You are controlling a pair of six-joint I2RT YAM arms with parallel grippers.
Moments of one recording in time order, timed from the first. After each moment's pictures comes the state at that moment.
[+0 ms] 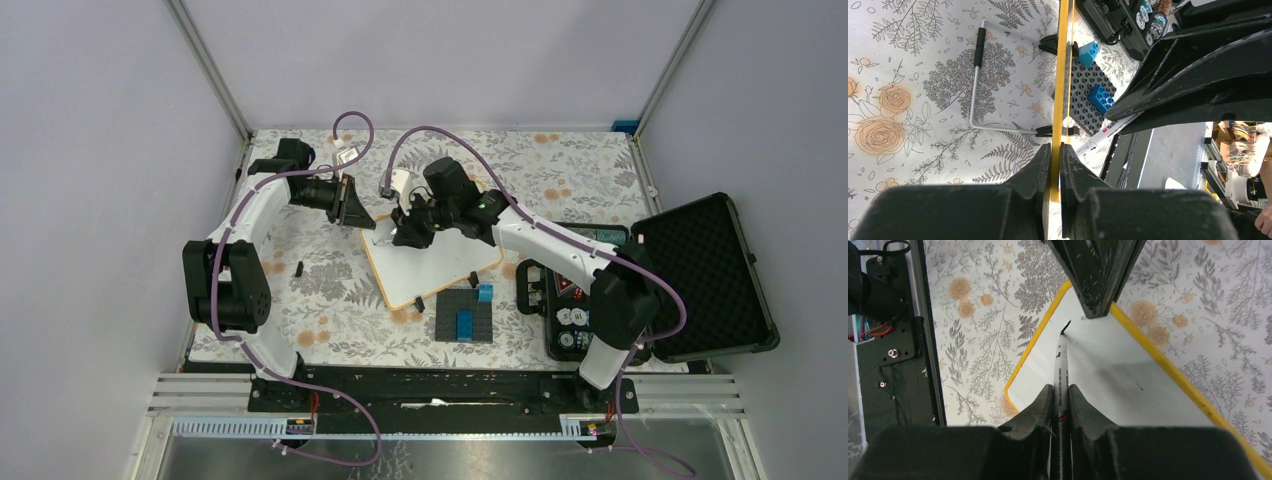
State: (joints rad) left arm -0.05 1.70 1.40 -0.95 1.11 0.42; right arm 0.80 1.74 1.46 -0.35 -0.49 -0.23
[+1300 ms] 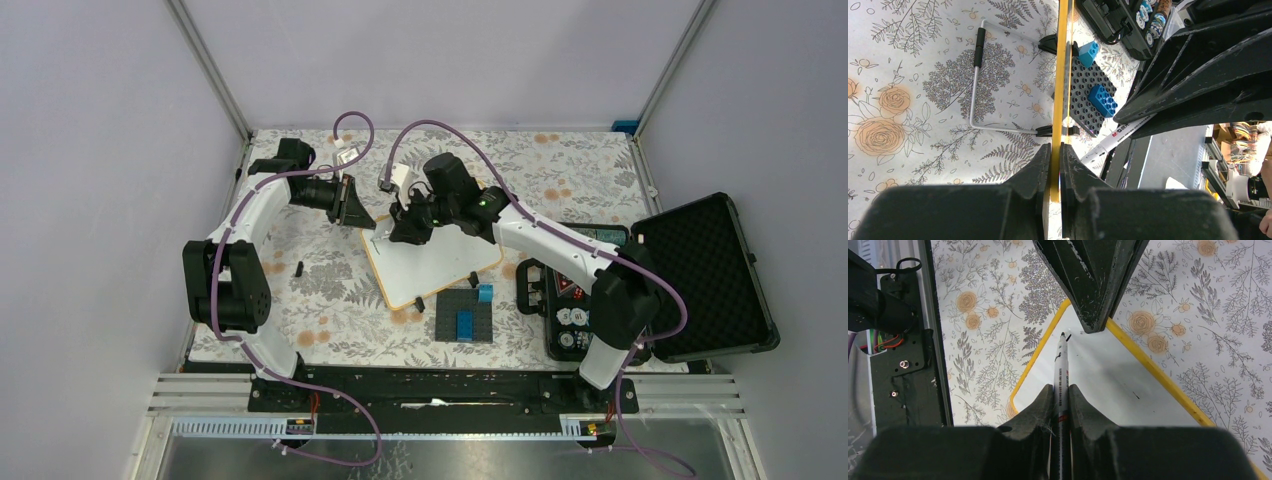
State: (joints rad) left arm -0.05 1.70 1.40 -0.95 1.10 0.43; right arm 0.80 1.74 1.48 -0.35 -0.51 -0.19
